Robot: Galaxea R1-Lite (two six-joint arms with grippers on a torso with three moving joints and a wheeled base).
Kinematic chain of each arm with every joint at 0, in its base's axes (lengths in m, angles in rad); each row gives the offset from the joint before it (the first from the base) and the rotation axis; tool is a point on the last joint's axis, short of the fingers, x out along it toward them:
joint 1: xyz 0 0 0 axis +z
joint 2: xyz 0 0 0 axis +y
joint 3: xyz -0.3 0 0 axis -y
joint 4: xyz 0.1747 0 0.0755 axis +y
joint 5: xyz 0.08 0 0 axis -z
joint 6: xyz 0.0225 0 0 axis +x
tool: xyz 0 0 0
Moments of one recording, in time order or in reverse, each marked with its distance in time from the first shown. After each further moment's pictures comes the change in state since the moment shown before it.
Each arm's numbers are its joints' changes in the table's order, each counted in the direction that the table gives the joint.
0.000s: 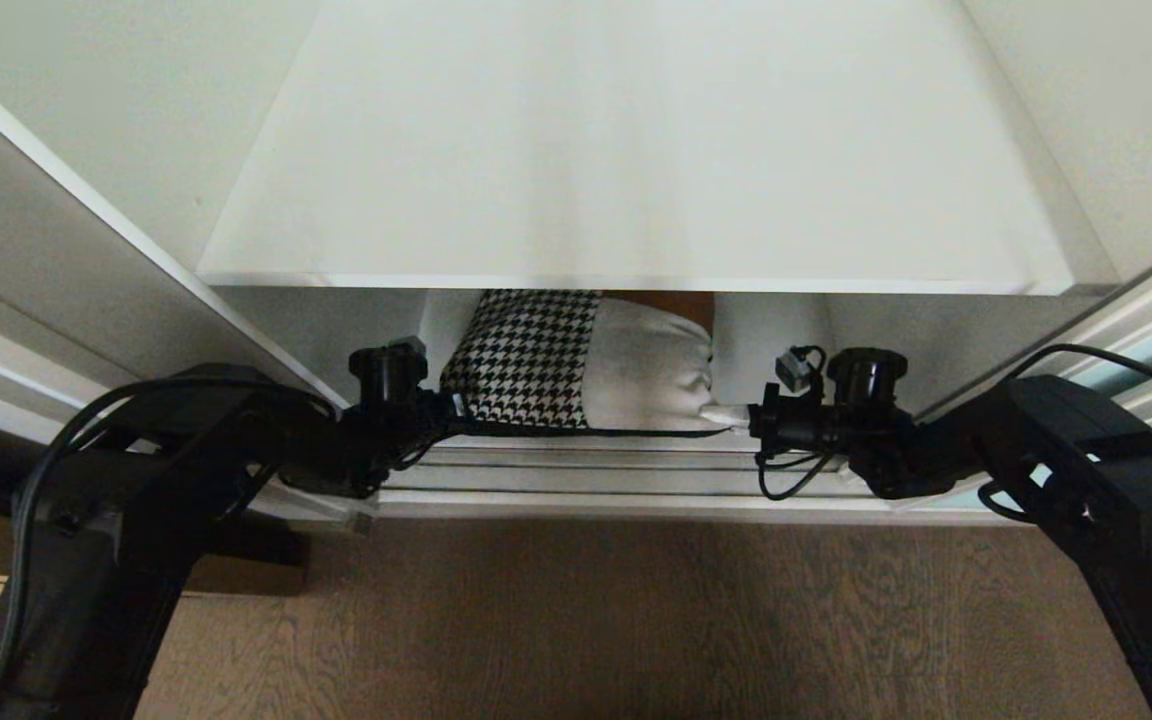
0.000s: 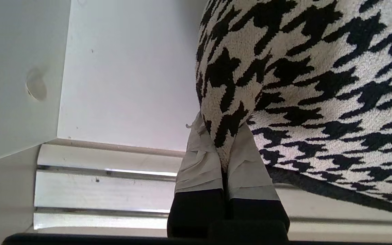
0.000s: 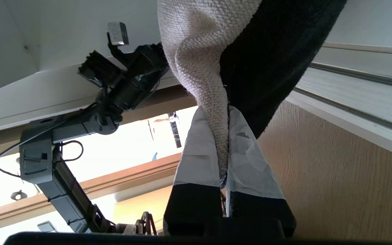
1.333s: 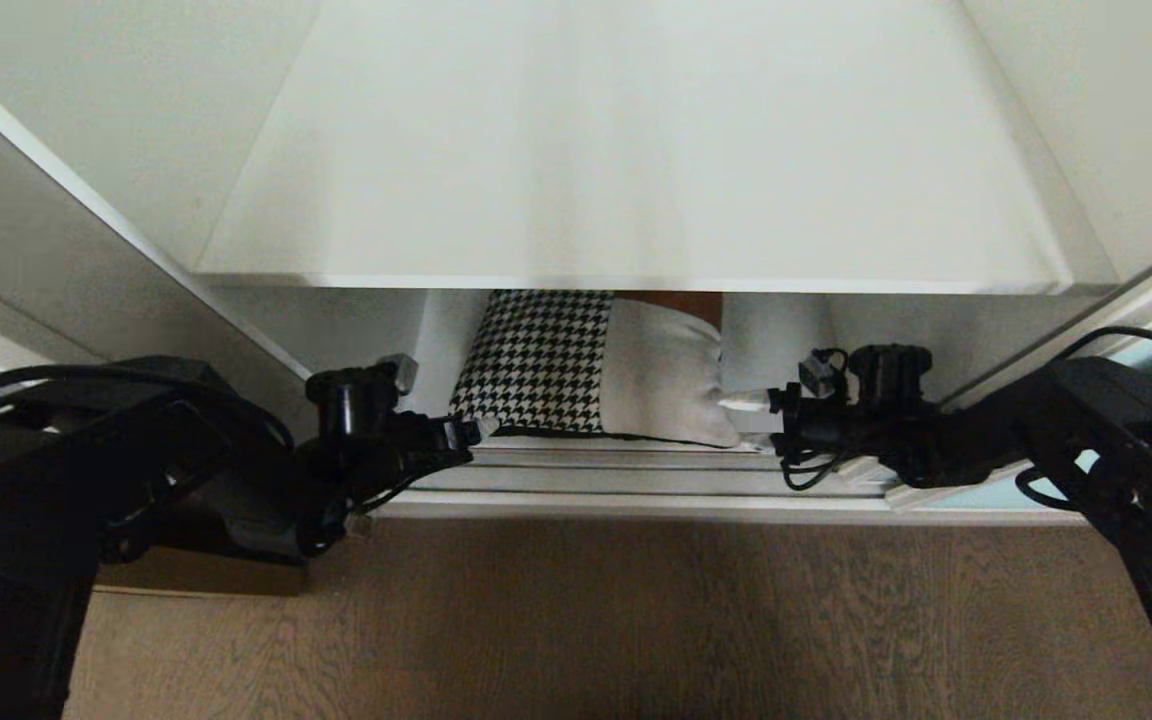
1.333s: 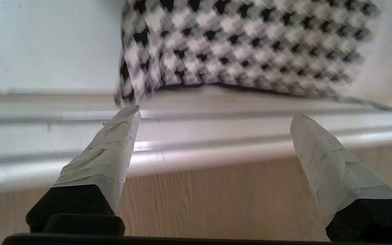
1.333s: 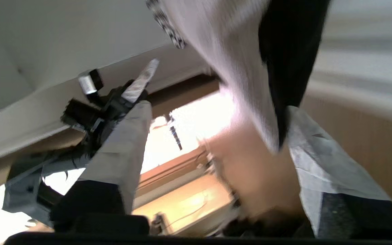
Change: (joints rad) left arm -0.035 -0.230 -0.494 -0.282 0.238 0.003; right arm -0.025 -0.087 -0.074 0.187 0.017 -0.038
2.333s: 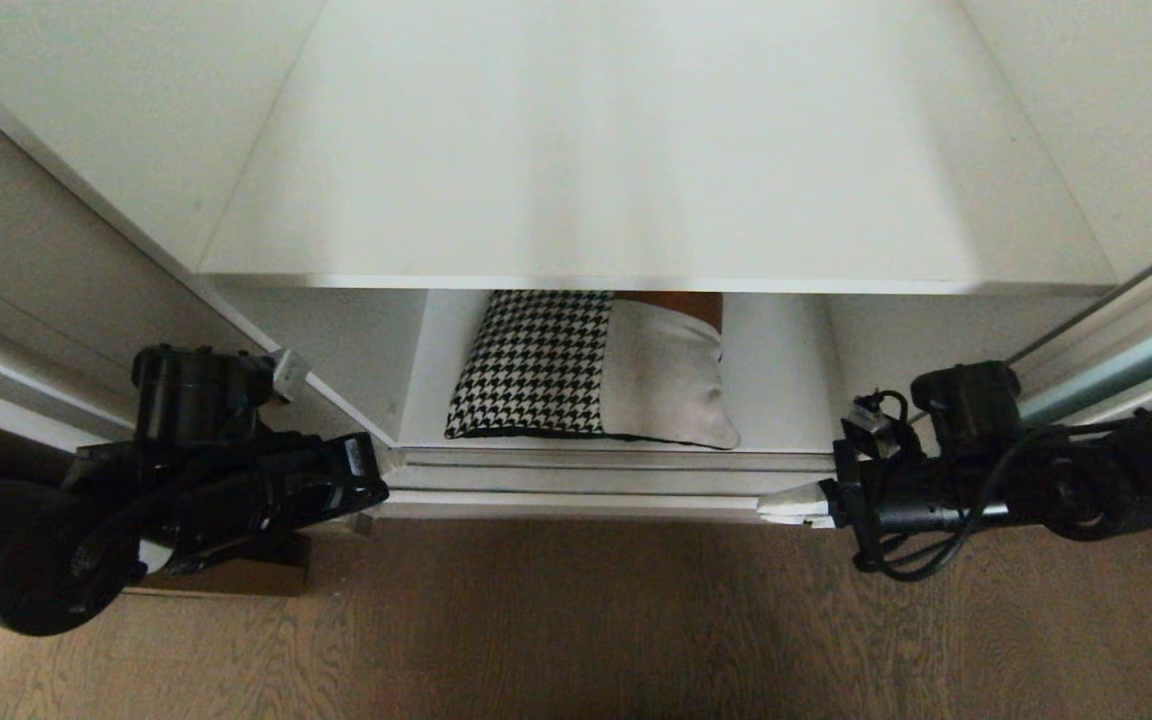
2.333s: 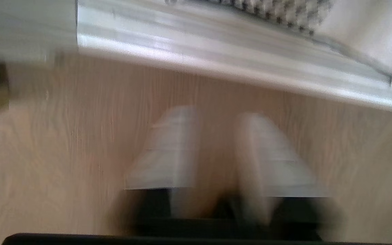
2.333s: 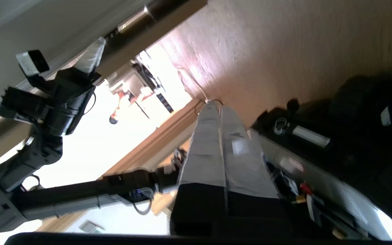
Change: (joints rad) left arm -0.024 -0.618 -0.375 0.459 -0.134 -0.112; right arm 0.083 -0.561 -0.669 0.277 0.099 -0.132
